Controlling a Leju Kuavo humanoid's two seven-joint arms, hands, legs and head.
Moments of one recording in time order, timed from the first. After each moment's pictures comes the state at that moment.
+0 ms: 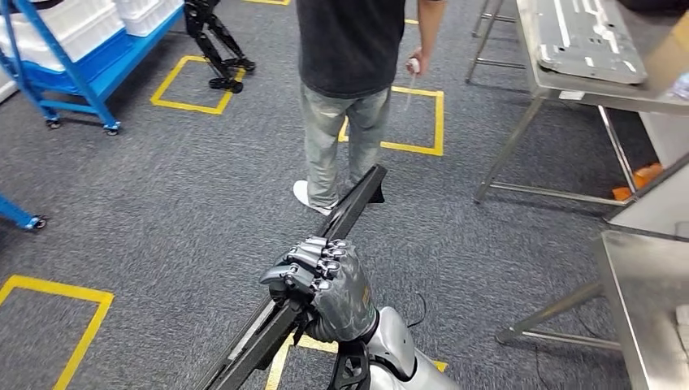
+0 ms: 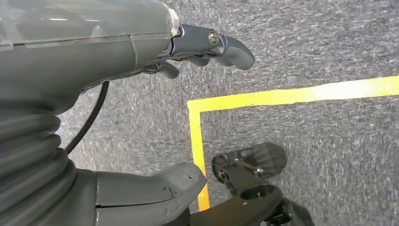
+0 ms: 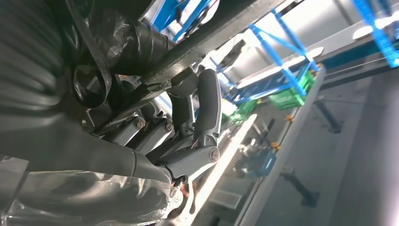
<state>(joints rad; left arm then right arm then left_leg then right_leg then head) -0.16 -0.20 1.13 -0.19 -1.13 0.05 -0.44 -0.32 0.05 0.85 -1.61 0.70 -0.68 -0.36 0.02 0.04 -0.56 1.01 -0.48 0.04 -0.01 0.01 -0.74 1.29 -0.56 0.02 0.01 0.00</state>
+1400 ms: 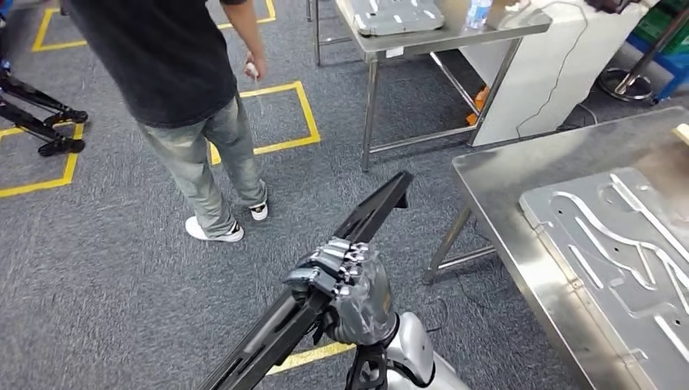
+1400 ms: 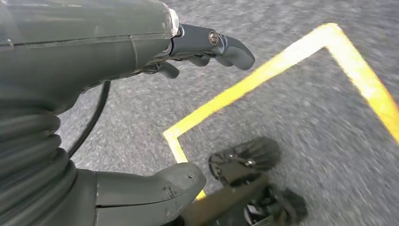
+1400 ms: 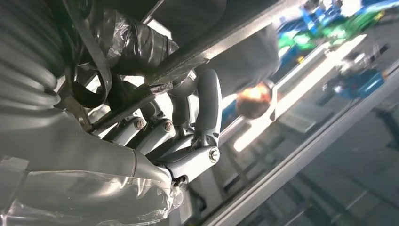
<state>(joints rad) -0.16 -0.19 1.13 -0.19 -1.11 0.05 -0.44 -0.28 0.00 0.79 -1.68 0.79 -0.69 -0.33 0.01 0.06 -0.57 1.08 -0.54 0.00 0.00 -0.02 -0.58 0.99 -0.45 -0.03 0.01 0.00</state>
